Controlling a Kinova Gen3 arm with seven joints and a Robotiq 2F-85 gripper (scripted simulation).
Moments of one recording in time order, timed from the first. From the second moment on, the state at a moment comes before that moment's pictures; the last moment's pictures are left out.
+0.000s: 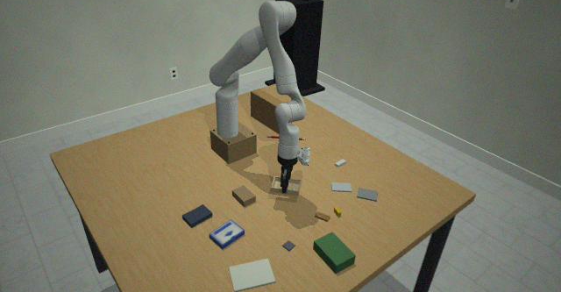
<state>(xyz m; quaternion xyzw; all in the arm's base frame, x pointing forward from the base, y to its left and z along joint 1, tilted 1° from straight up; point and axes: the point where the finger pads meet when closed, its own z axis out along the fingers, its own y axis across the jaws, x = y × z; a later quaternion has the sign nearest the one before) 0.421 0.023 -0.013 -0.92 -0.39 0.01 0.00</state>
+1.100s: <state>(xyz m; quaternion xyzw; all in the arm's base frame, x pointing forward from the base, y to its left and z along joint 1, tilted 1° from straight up) 0.422 0.020 -0.013 -0.92 -0.38 0.01 0.00</state>
